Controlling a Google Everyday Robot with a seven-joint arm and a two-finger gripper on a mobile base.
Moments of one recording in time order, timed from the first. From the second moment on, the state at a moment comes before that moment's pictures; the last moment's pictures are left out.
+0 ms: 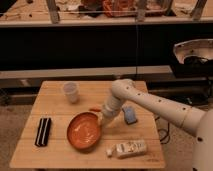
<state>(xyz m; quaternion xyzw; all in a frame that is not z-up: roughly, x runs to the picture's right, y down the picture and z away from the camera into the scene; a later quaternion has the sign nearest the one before) -0.011 0.213 0.780 -0.14 -0.47 -0.61 0.61</state>
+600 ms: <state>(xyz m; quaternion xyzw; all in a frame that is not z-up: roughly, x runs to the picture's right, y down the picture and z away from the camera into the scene) -0.011 0.255 0.746 -0.17 -0.48 -0.63 0.60</state>
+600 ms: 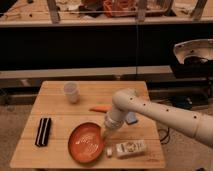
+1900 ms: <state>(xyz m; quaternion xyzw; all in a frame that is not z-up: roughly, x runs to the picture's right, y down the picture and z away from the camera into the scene) -0.082 0.185 0.806 -0.13 -0.50 -0.66 0.54</state>
